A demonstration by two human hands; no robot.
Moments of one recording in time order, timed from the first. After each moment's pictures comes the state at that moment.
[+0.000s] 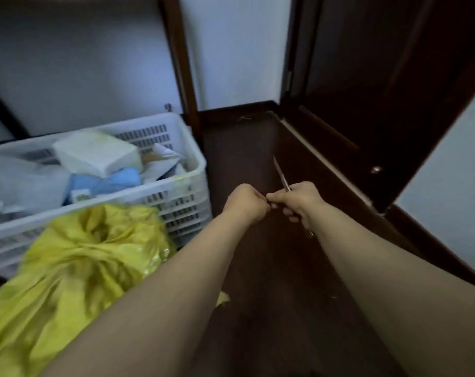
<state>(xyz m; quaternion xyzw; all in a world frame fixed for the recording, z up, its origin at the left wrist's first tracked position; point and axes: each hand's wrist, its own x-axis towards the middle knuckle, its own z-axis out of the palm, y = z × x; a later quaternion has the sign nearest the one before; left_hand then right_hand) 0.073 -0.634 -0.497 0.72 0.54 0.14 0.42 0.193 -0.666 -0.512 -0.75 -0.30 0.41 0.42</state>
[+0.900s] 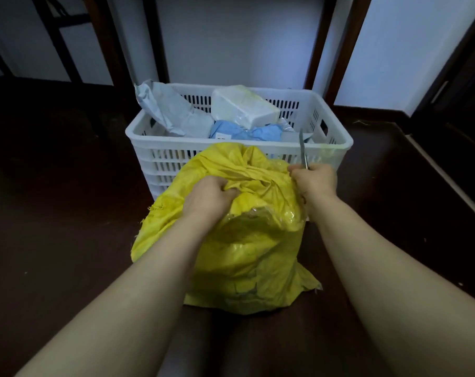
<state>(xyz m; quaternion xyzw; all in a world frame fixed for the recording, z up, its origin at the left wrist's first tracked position) -0.266 -0.646 -0.573 0.60 0.71 0.27 0.24 -0.084 -0.604 -0.568 -0.70 -0.43 0.33 0.47</state>
